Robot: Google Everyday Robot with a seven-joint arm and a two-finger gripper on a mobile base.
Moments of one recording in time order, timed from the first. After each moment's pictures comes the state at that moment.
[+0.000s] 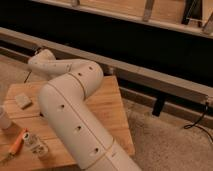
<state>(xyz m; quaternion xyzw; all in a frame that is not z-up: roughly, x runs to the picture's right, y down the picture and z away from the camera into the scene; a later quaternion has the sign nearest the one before) -0.265 0.073 0.855 -0.28 0.31 0.39 0.82</state>
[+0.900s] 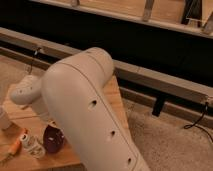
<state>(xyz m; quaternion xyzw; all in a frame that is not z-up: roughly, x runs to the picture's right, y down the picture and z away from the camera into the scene) -0.207 0.217 0.726 -0.32 0.32 0.30 0.84</state>
